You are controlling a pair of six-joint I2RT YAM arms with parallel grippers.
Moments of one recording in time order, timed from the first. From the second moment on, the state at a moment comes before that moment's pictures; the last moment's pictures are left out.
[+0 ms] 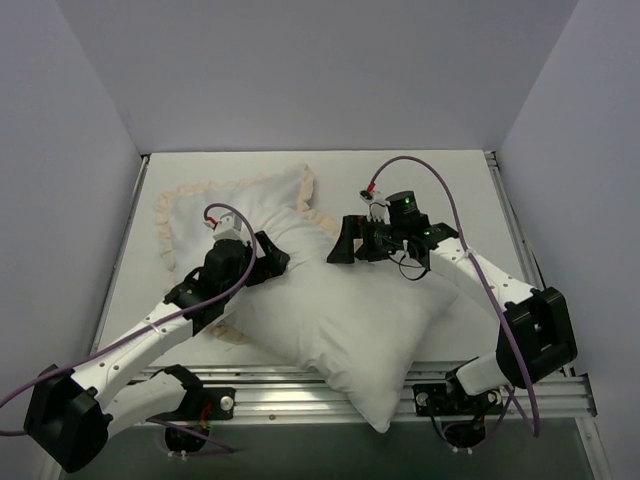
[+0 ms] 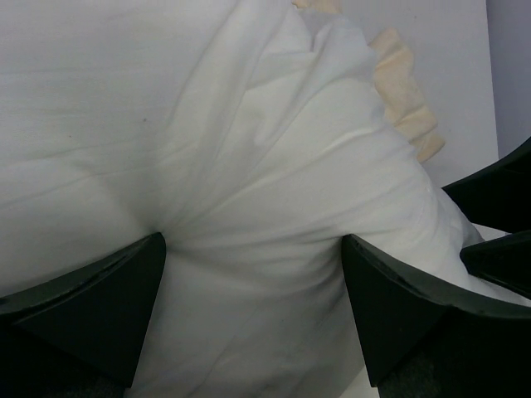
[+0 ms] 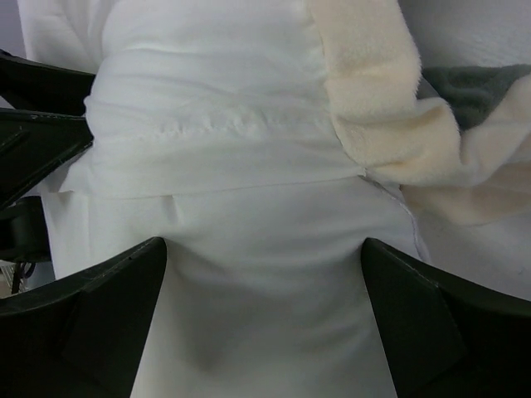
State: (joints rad) left arm -0.62 1.05 0.67 -0.14 -0.20 -0.79; right arm 0.45 1.43 0.99 -0.30 -0.55 0.41
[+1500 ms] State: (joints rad) left arm -0.52 1.71 1.69 -0.71 0.08 -0.20; right arm 0.68 1.43 1.35 -0.65 -0.22 0.02
